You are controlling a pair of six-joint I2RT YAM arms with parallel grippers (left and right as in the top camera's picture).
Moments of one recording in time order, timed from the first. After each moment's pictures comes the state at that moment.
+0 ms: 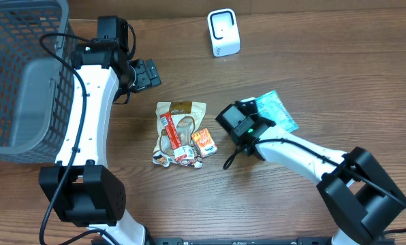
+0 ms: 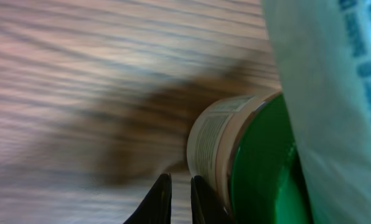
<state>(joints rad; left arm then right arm) 0.01 1.82 1.73 -1.17 -0.03 -0.36 0.73 1.84 1.12 -0.60 0.45 0.48</state>
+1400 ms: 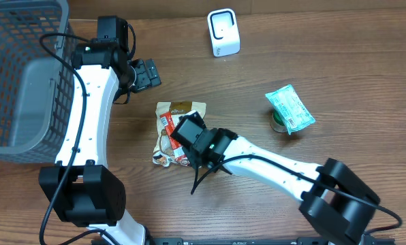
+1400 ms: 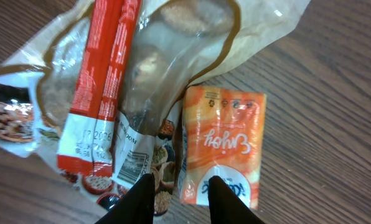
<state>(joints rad) 0.01 1.82 1.73 -1.18 -0.03 -0.36 0.99 1.93 1.37 -0.61 0.18 0.41</state>
